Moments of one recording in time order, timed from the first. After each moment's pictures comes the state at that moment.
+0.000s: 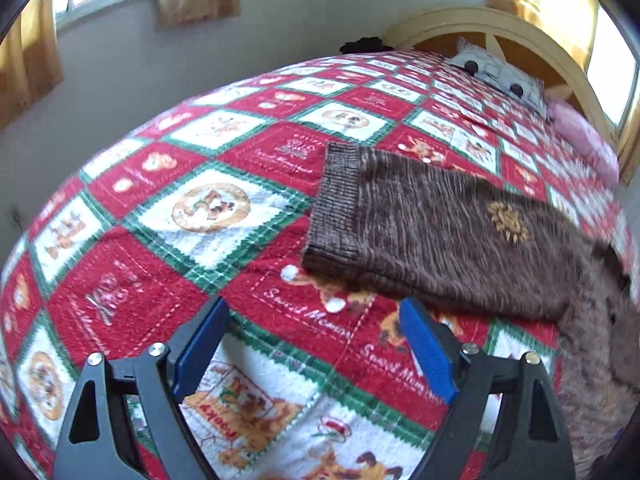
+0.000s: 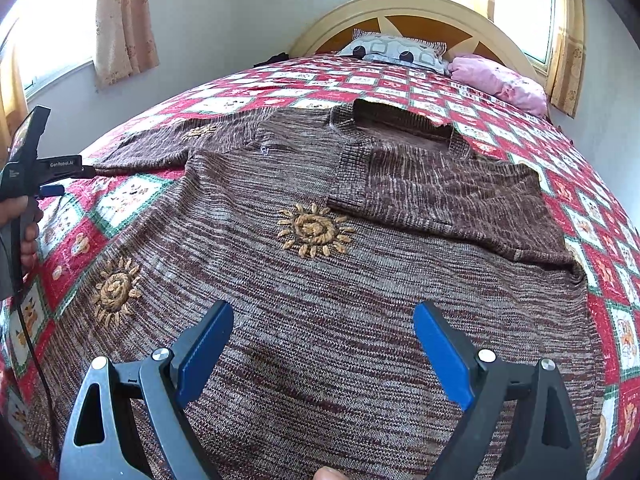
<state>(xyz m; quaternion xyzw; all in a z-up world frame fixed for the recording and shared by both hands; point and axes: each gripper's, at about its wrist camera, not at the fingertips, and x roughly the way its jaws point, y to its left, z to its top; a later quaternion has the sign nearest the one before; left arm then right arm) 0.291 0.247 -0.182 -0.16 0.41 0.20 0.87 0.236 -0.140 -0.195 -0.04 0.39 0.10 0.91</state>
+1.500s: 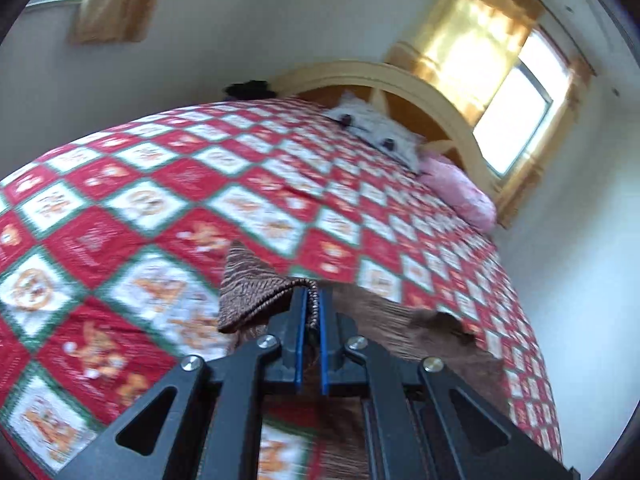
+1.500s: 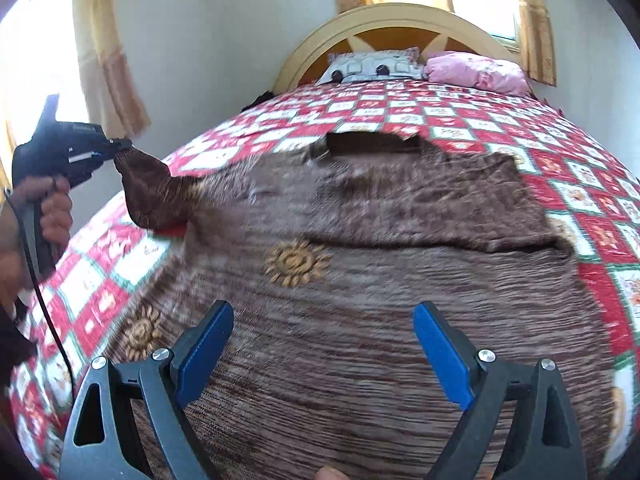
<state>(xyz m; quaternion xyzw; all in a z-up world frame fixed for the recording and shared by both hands) 0.351 0.157 -0.091 -0.25 0.30 -0.02 0.92 0.222 -0.187 -0.169 0.06 0.34 0.09 0.93</state>
